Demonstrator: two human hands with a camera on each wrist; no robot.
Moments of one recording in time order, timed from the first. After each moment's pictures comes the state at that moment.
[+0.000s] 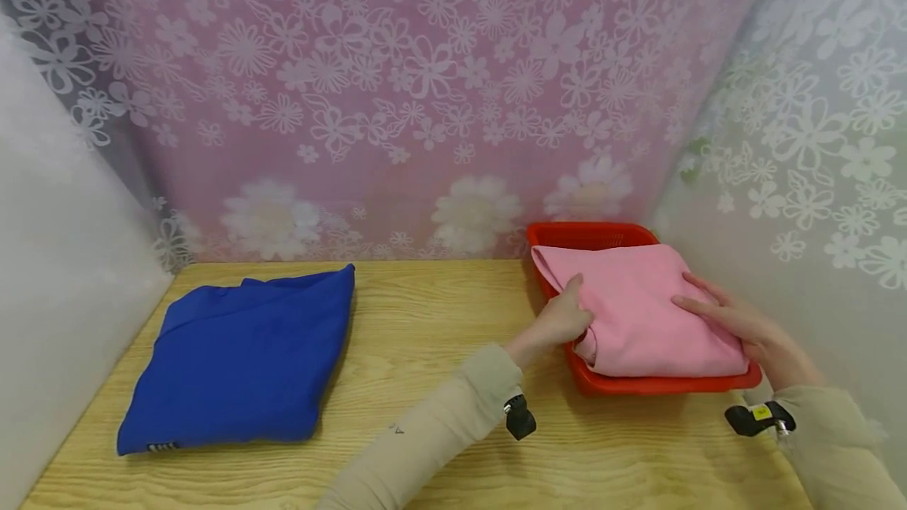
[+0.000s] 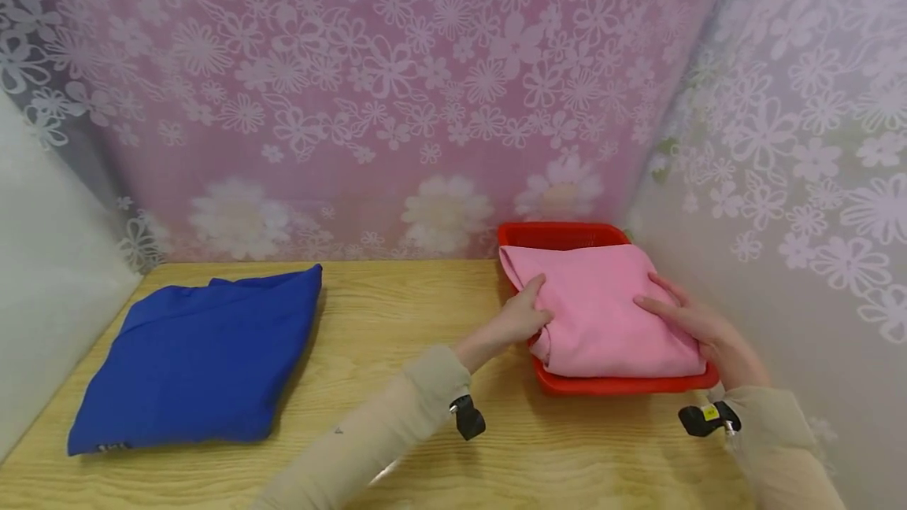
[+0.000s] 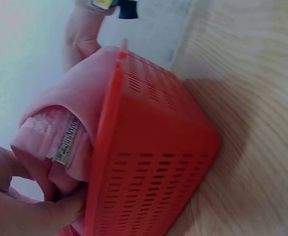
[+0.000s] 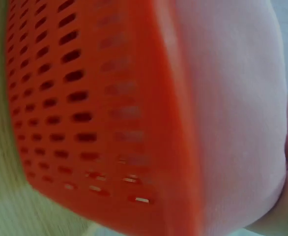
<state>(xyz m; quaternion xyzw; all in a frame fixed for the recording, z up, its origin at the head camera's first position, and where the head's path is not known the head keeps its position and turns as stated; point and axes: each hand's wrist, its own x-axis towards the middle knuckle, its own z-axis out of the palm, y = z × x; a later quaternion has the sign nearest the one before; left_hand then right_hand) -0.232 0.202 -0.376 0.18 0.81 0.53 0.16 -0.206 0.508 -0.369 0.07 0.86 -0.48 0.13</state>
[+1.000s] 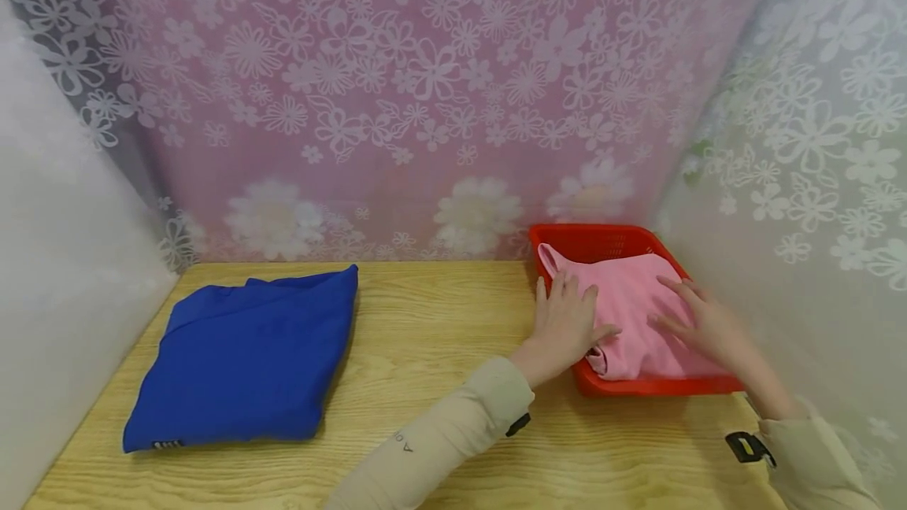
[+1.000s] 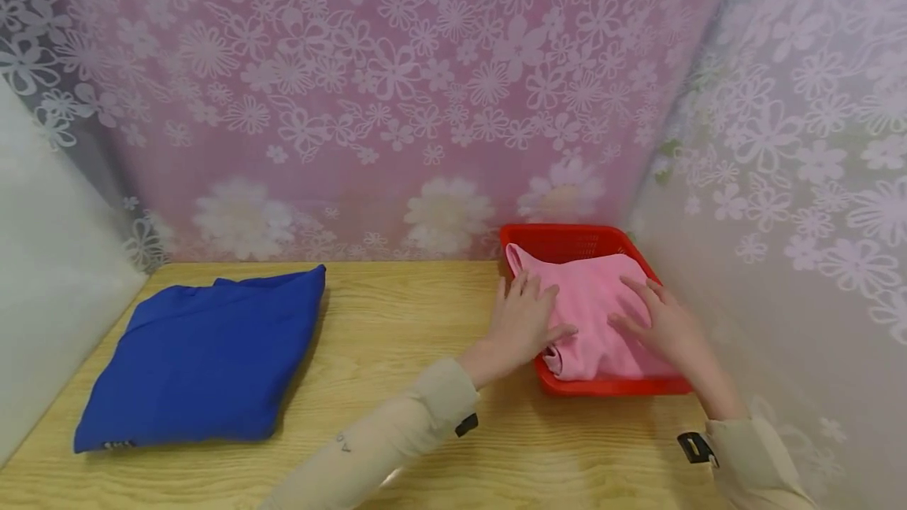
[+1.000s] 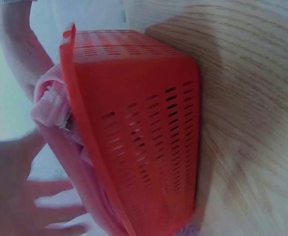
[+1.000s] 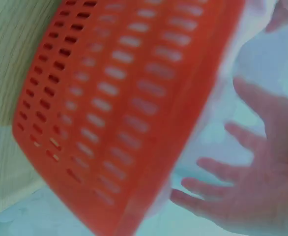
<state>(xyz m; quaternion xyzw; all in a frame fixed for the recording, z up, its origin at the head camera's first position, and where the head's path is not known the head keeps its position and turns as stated) -0.216 0.205 -0.380 0.25 0.96 0.09 -0.10 -0.189 0.451 -0.371 -0.03 0.99 -0.14 -0.04</state>
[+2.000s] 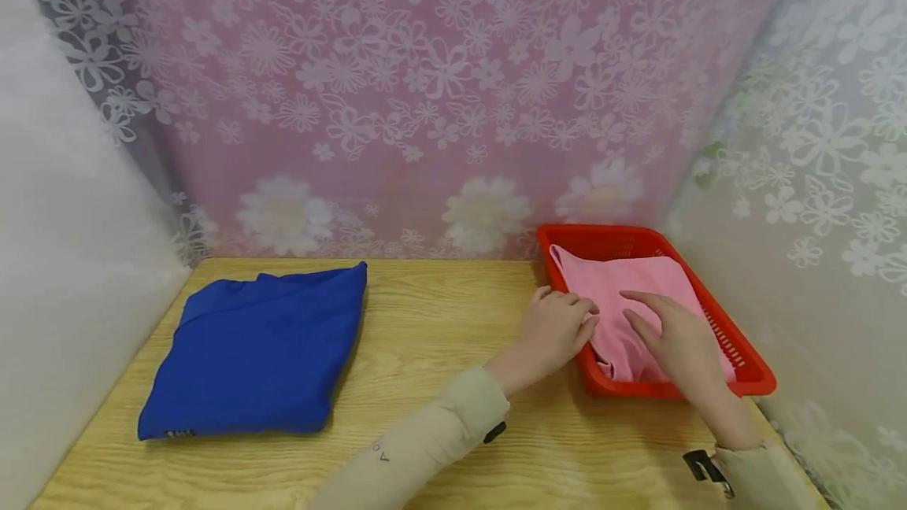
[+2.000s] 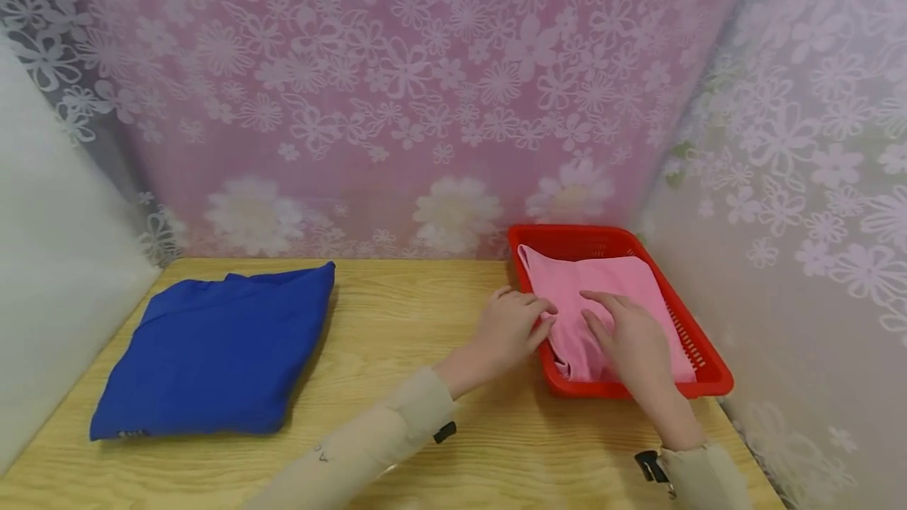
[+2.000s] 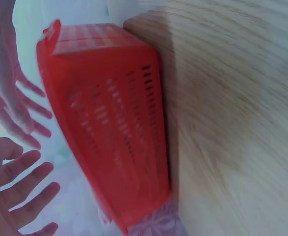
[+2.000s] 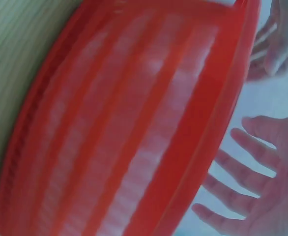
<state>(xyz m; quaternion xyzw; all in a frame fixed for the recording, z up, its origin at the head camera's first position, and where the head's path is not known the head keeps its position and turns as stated) -0.217 0.163 -0.391 0.35 0.89 0.13 -0.25 -0.169 0.361 -0.374 -0.09 0.95 -0.14 -0.26</state>
